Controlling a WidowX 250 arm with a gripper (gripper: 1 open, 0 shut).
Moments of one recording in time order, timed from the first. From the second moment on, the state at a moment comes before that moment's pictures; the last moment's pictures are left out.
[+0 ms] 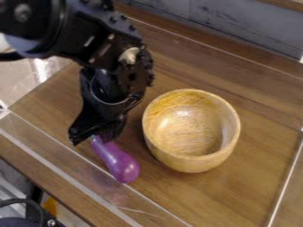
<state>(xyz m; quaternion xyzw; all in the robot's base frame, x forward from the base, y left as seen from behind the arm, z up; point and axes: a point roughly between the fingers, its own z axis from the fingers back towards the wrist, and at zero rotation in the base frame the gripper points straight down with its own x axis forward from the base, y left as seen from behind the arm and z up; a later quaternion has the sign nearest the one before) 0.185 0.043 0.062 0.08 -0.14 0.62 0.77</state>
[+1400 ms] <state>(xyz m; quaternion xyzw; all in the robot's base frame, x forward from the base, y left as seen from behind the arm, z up) 0.176 0.025 0.062 0.12 -0.14 0.65 0.73</state>
